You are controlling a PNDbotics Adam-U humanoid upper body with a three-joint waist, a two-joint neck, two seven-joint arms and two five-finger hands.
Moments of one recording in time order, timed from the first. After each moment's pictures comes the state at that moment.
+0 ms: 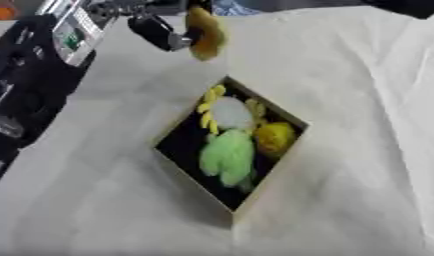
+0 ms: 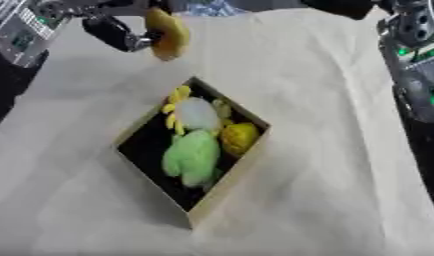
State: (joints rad) left arm -1.15 0.46 -0.51 -1.20 -0.60 -0.49 -0.40; right arm -0.76 -0.49 0.14 -1.77 0.32 0.02 0.10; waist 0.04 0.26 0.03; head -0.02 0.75
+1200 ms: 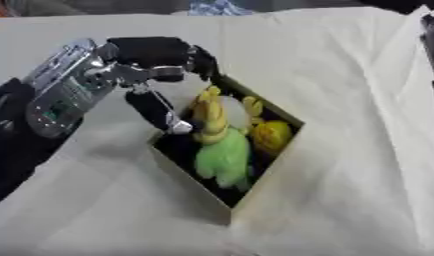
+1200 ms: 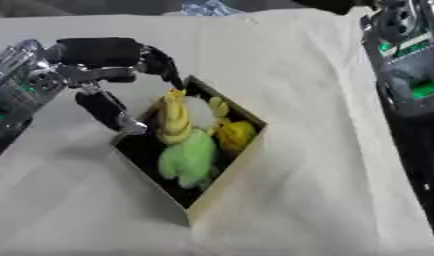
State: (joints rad) left arm -0.95 0.53 -0.62 -1.55 -0.48 -0.26 -0.60; right arm -0.76 -0.47 0.14 -1.78 0.32 0.02 0.09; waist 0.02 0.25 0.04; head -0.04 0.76
